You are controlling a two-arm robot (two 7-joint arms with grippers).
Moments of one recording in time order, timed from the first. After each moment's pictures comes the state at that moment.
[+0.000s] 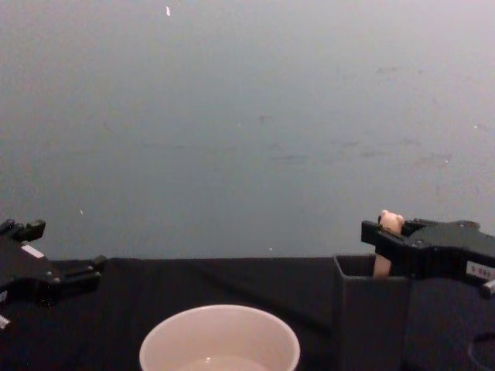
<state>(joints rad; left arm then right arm) -0.20 0.60 0.45 -1.41 -0.25 -0.12 0.03 0.17 0.39 -0.34 -1.54 0.38 0.05 0.35</state>
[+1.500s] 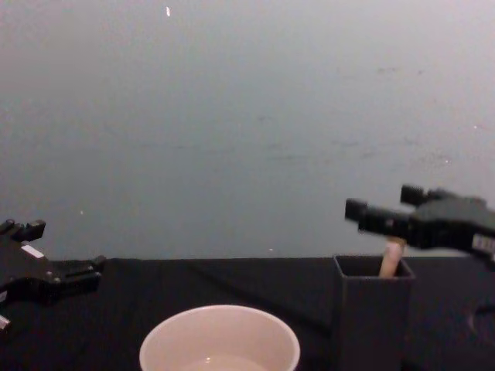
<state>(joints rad) -0.20 0.60 0.45 -1.41 -0.25 -0.12 0.03 0.17 0.38 -0.32 -1.56 0.40 0.03 0.36</state>
